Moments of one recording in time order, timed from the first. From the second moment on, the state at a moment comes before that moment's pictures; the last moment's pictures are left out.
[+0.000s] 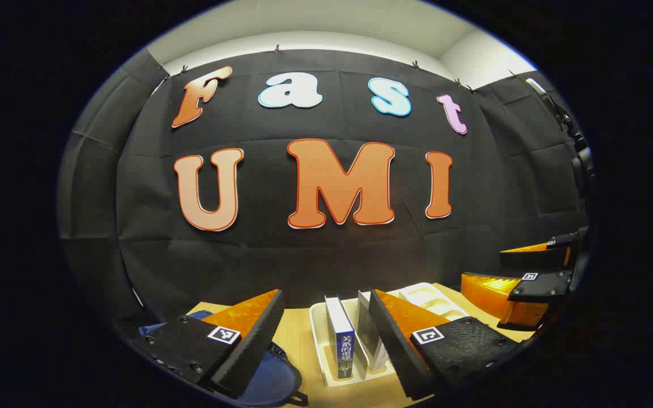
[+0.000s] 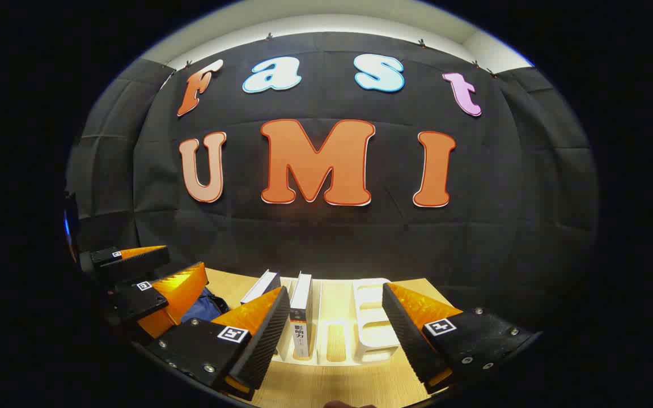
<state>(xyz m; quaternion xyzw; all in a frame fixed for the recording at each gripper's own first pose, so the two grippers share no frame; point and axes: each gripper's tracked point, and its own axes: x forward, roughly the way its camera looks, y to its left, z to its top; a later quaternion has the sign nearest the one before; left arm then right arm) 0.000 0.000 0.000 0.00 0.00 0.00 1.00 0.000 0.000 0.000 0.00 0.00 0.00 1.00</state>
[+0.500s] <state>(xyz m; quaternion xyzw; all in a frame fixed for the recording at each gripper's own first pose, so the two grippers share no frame) -0.002 0.006 -0.002 0.00 0.00 0.01 1.00 0.000 0.005 -0.003 0.00 0.00 0.01 1.00</state>
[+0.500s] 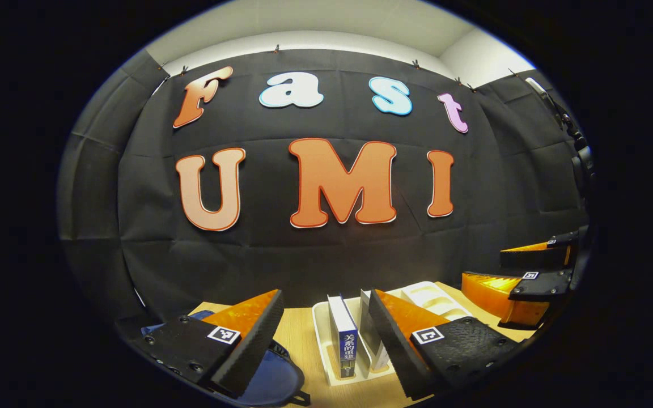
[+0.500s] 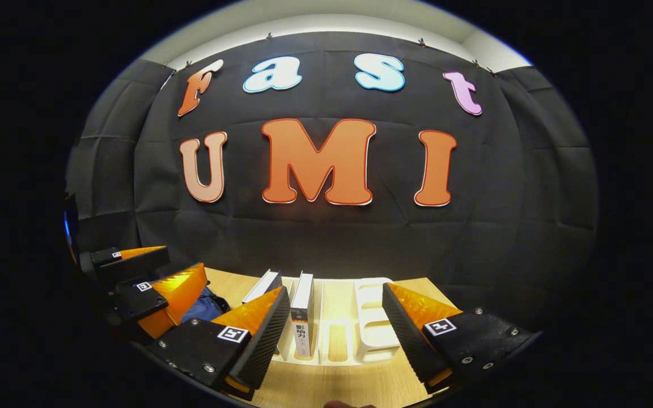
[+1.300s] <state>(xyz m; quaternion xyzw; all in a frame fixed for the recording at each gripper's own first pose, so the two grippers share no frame) -0.004 0.023 -0.003 0.01 0.00 0.03 1.00 0.006 0.013 -0.007 0.01 0.01 0.02 1.00</state>
